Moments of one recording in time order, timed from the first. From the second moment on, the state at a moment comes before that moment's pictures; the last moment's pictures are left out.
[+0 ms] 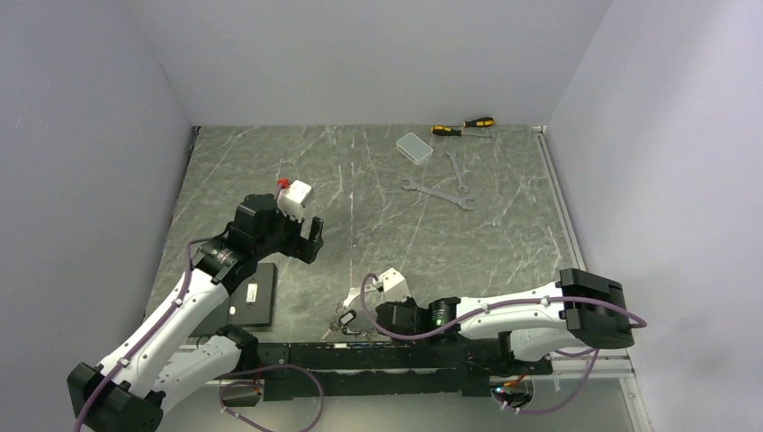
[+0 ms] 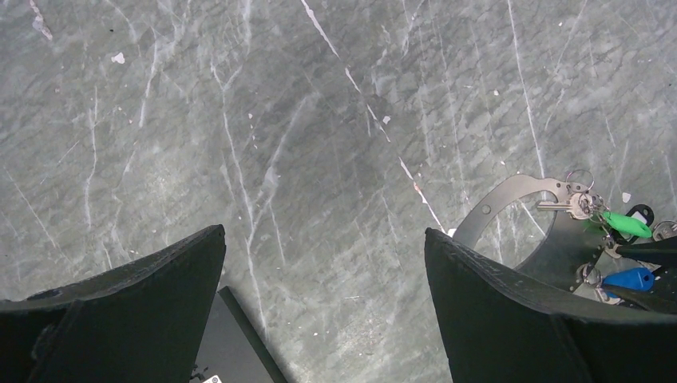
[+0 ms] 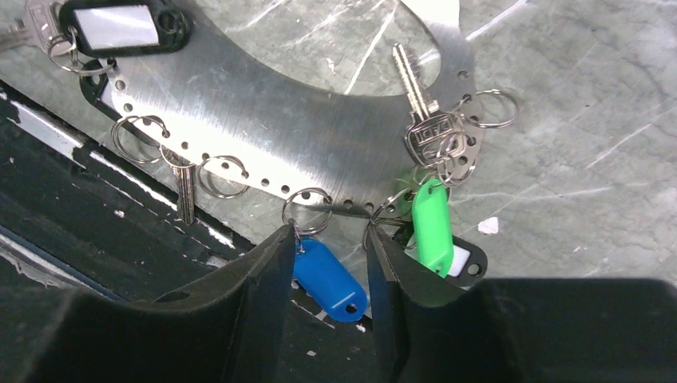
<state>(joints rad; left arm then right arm) -0.49 0.89 0.81 -0.52 0.06 -0.03 1.46 1.32 0.62 -0.36 0.46 0.75</state>
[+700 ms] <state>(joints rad) -0.49 0.86 0.81 -0.52 0.06 -0.02 1.46 1.39 0.68 -0.24 0.32 0.53</state>
